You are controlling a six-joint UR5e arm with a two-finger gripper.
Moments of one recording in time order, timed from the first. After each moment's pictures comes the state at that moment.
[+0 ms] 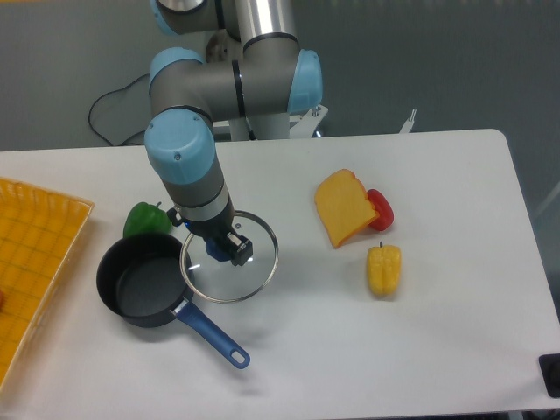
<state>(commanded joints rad) 2.21 -1.88 -1.57 -1.25 1.63 0.89</state>
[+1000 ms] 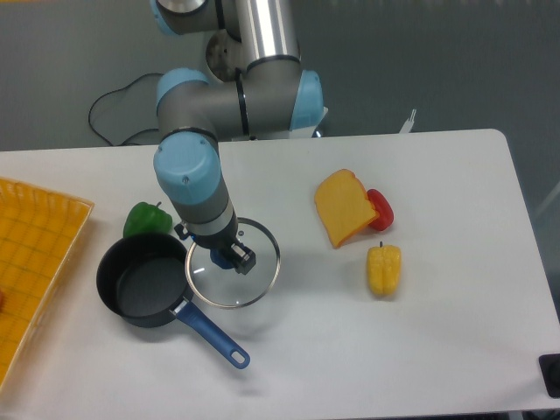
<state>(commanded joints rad) 2.21 -1.96 -1.58 -1.17 1.63 0.88</state>
